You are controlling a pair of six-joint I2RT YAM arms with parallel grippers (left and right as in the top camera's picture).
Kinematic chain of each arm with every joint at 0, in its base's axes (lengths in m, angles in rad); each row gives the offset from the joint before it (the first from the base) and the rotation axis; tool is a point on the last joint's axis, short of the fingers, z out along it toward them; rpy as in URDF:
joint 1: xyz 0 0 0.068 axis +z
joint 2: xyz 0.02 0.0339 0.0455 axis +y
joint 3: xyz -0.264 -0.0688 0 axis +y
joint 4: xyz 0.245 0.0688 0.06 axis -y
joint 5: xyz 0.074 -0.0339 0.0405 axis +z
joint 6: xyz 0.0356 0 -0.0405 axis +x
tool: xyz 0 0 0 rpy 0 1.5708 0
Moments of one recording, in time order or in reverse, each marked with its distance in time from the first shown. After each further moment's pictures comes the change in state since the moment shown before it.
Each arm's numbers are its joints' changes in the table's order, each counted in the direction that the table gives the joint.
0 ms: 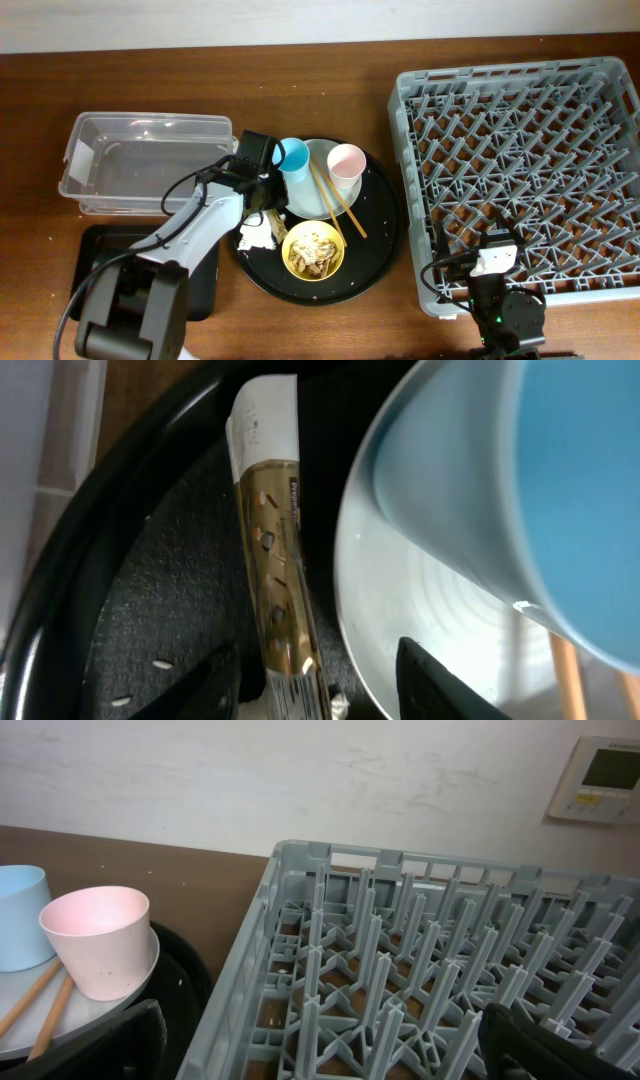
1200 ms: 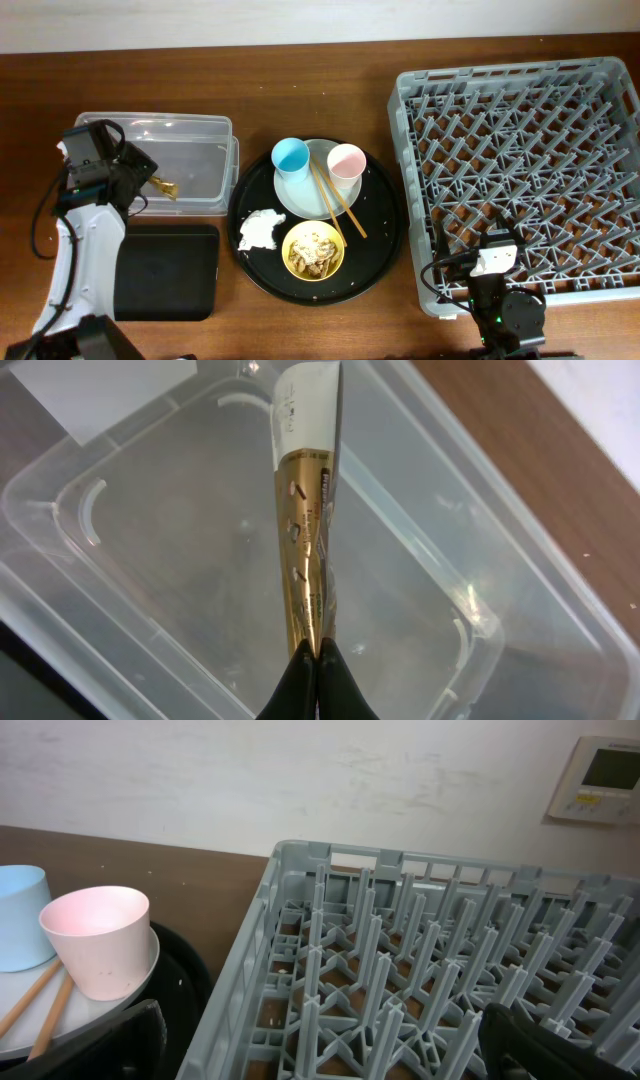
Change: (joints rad) left arm 0.616 -0.232 0.000 0.061 0.029 -0.014; right arm 0.000 0.000 0.000 0.000 0.000 0.000
